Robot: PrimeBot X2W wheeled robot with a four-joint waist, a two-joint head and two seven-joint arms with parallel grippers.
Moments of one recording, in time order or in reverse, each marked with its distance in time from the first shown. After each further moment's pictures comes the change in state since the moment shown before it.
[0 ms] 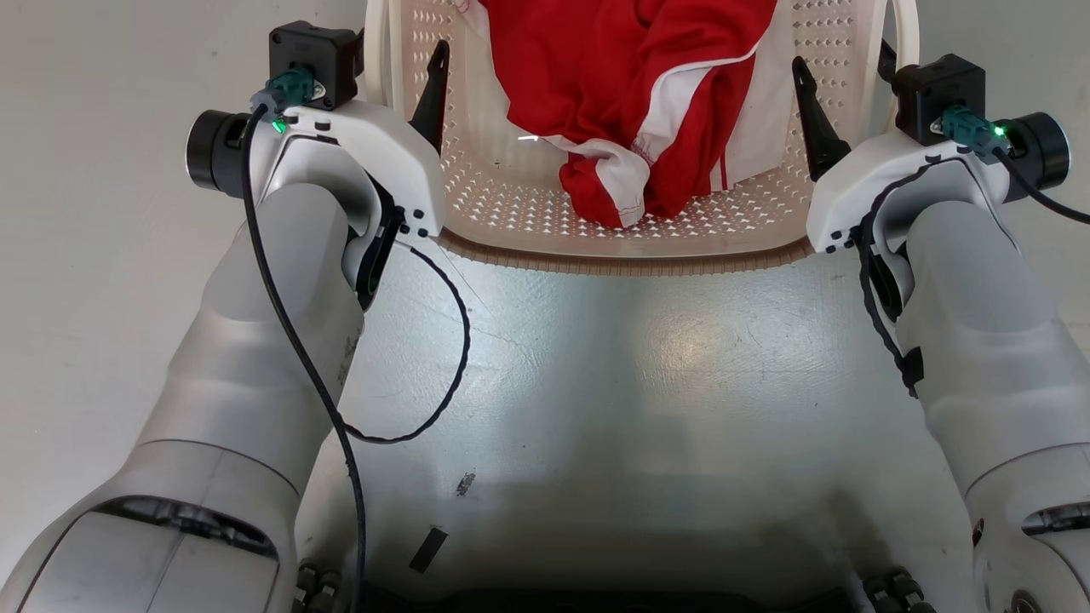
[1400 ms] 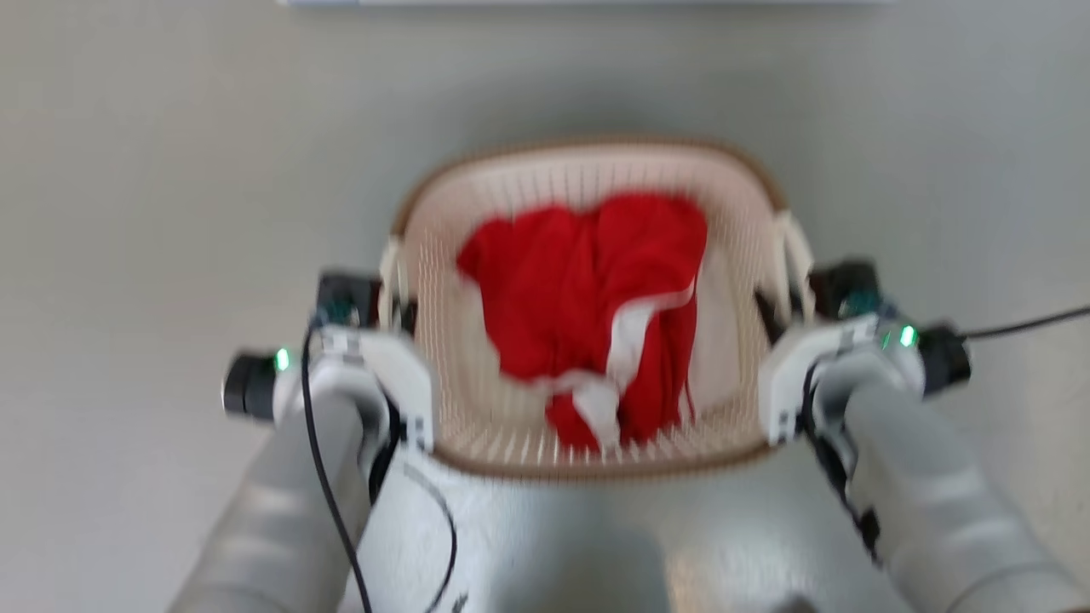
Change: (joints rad) left arm 0.251 -0.003 -0.101 0.128 -0.063 0.024 0.010; right arm 0.200 0.003 0.321 0.111 0.330 -0.016 0.097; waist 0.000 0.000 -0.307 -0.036
